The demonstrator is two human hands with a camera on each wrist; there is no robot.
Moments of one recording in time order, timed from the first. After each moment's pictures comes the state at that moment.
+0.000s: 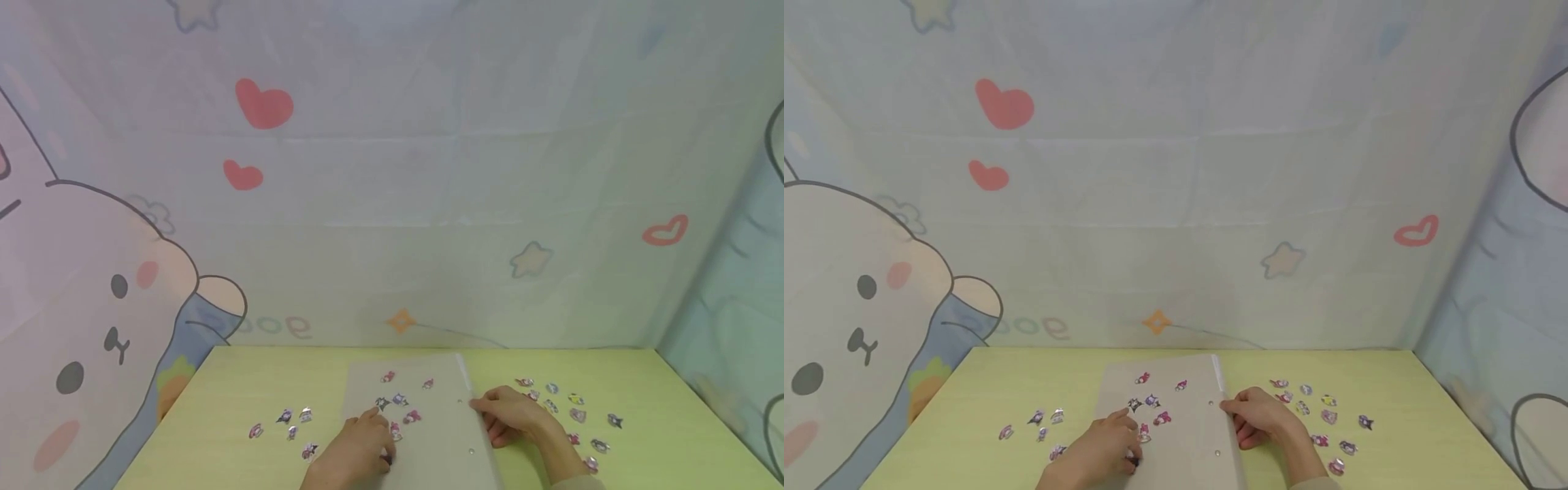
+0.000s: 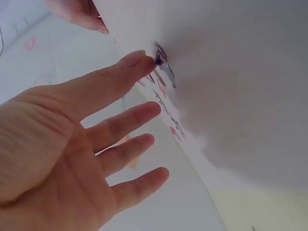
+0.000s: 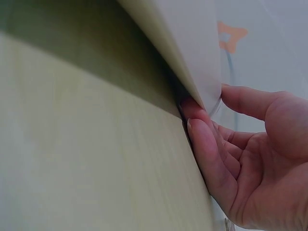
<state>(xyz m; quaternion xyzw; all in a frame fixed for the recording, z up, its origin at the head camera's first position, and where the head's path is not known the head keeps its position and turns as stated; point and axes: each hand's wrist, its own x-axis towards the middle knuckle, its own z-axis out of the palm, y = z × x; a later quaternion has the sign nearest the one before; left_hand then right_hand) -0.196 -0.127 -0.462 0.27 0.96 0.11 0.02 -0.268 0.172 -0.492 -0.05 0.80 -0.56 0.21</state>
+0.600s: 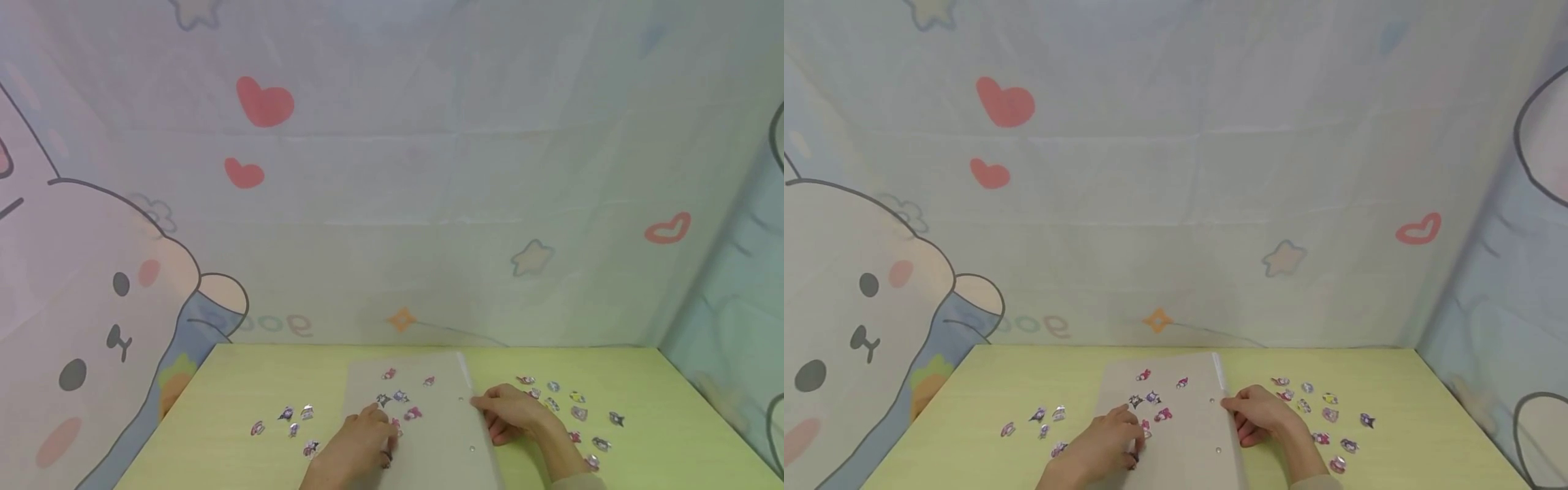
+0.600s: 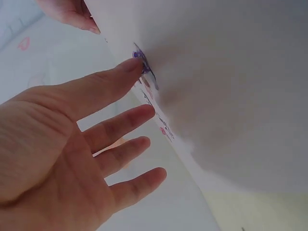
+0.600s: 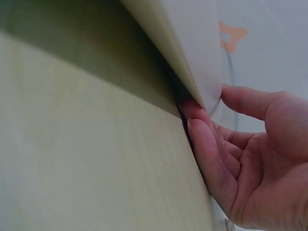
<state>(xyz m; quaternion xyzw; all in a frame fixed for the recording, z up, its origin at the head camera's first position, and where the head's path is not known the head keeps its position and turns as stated) -0.200 -0.130 -0.470 0.27 0.96 0.09 0.00 -0.269 0.172 -0.492 -0.05 0.80 -0.56 0.21</state>
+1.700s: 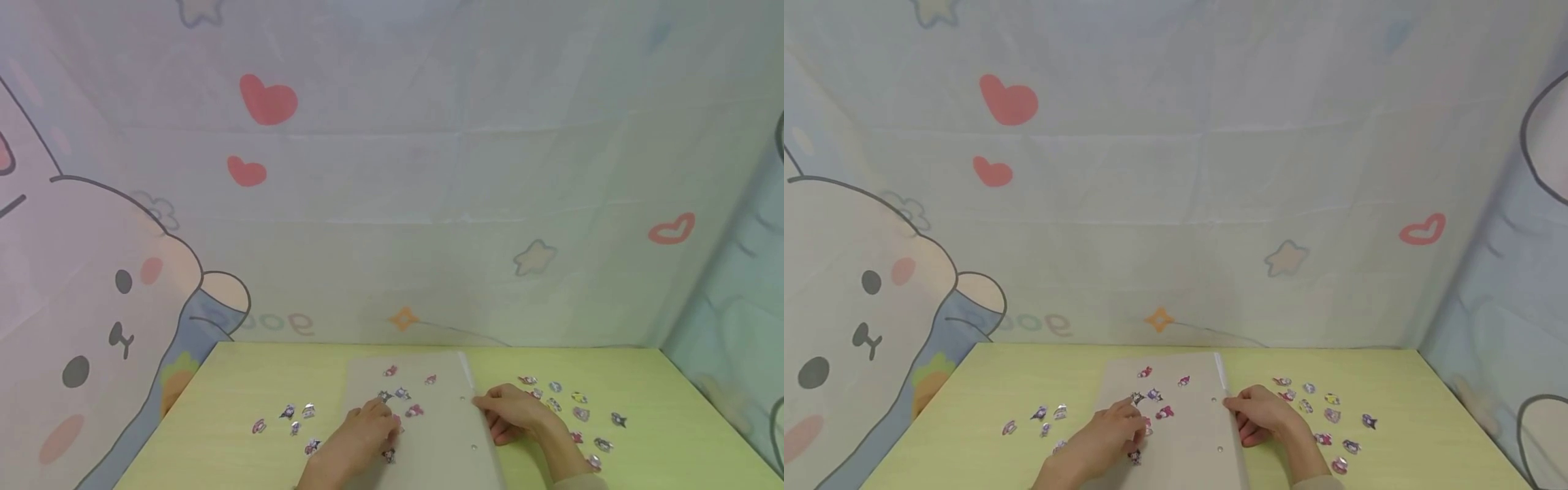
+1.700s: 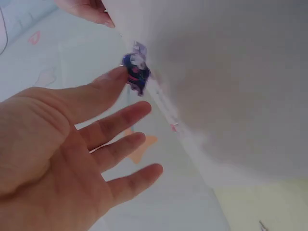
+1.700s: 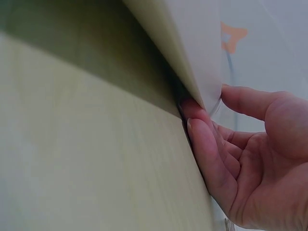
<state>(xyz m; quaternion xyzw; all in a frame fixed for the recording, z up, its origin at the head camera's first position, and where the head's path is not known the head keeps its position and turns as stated) -0.197 -0.132 -0.455 0.30 0.95 0.10 -0.04 -0.270 0.172 -0.494 -0.05 0.80 -0.56 0.21</state>
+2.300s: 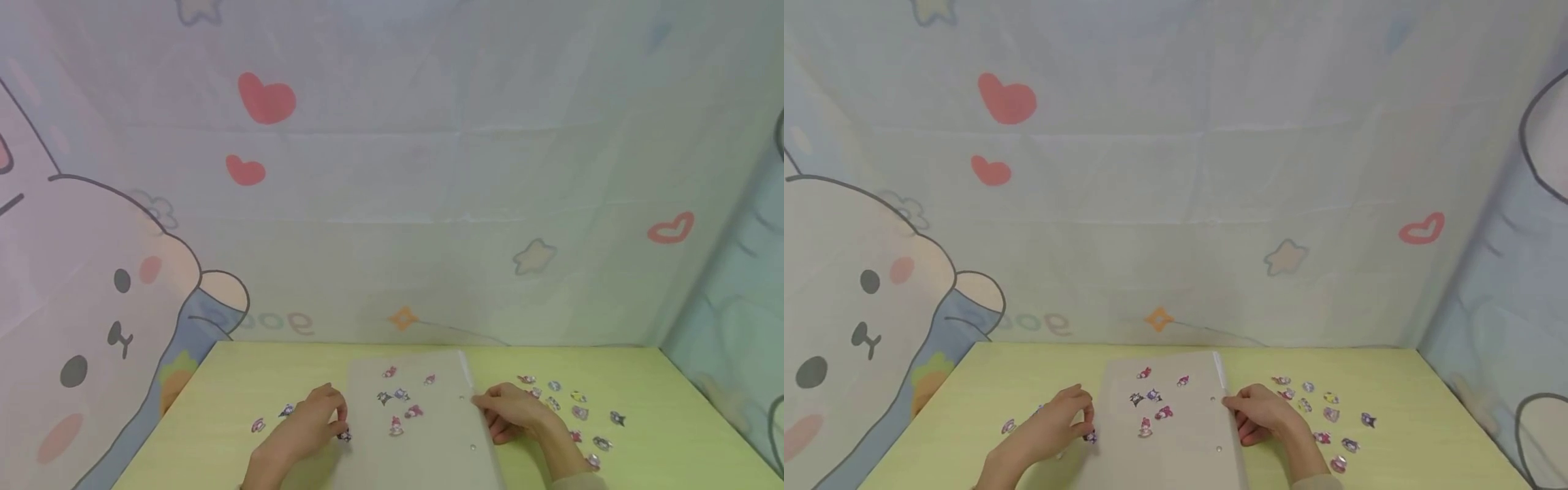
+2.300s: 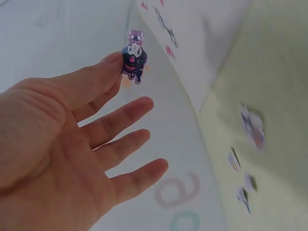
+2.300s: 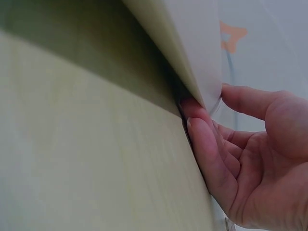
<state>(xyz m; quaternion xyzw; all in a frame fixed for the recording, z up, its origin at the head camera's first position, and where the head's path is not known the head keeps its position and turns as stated) -0.205 -0.204 -0.445 0.24 0.94 0.24 -0.02 -0.271 0.173 -0.494 -0.06 0.80 -0.56 0.20</state>
